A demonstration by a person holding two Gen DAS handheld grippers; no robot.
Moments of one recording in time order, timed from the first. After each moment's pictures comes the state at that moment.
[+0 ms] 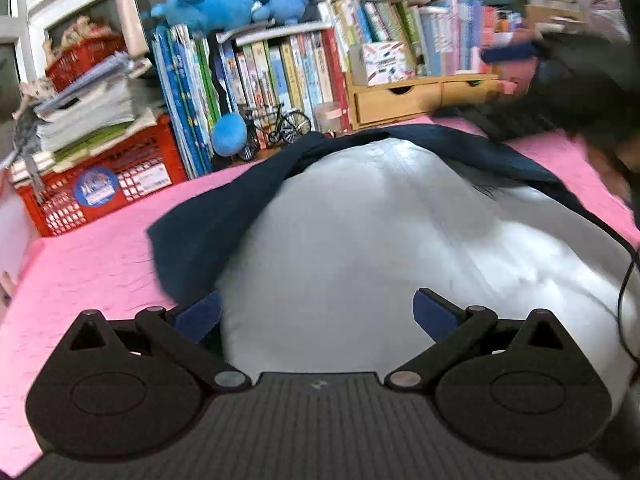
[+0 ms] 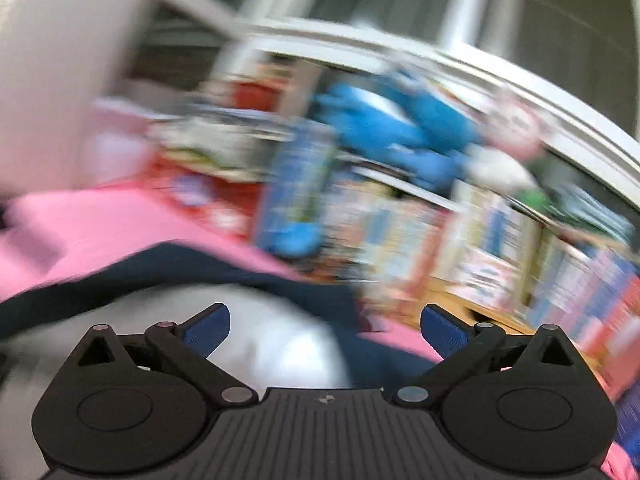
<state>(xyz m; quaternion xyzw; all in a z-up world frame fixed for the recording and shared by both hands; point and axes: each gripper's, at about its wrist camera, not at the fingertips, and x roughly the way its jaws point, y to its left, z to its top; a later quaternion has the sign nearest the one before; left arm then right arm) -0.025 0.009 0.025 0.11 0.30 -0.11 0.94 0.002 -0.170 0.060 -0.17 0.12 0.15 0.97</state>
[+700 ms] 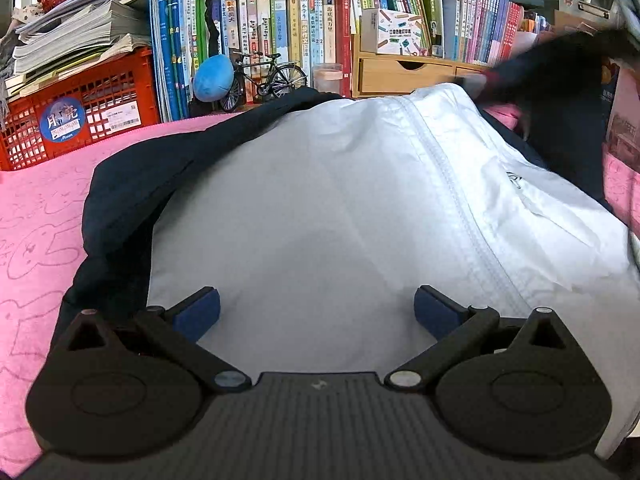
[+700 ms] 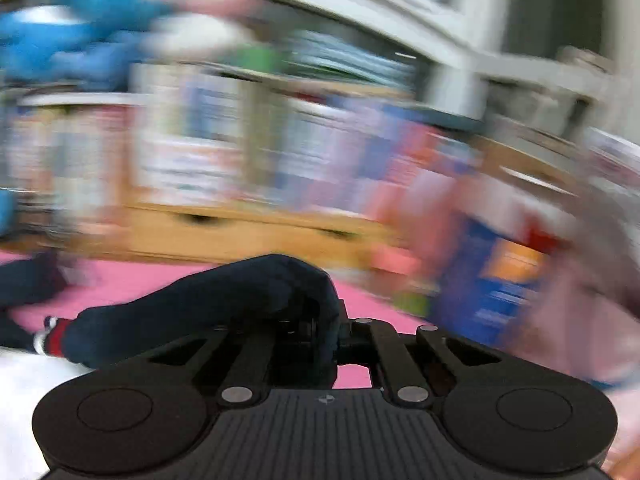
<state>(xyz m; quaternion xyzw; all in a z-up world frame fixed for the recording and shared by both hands) -0.005 0.011 -0.032 0.04 0.33 -0.12 0.94 0.087 -0.371 0.066 -0.09 0.24 -0.23 0.94</state>
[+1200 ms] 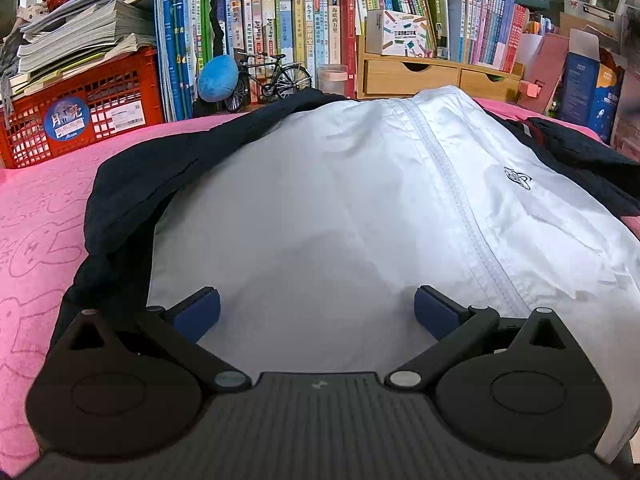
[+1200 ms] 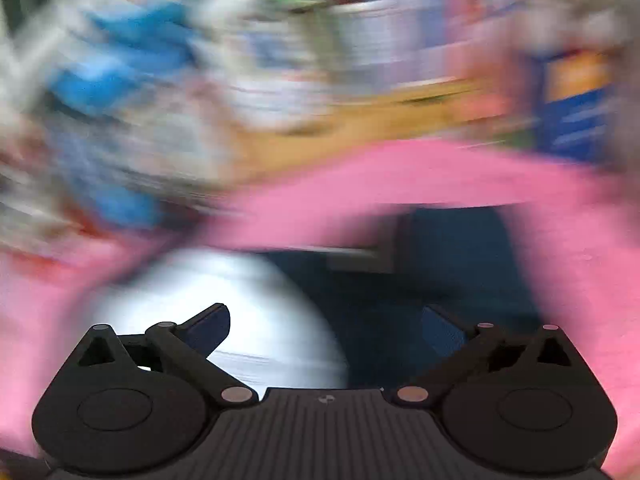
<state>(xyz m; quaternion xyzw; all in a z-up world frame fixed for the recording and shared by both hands) -0.002 0.008 -0.033 0.04 0.33 -0.11 0.94 0.039 -0.348 0.070 0.20 0.35 0.08 0.91</state>
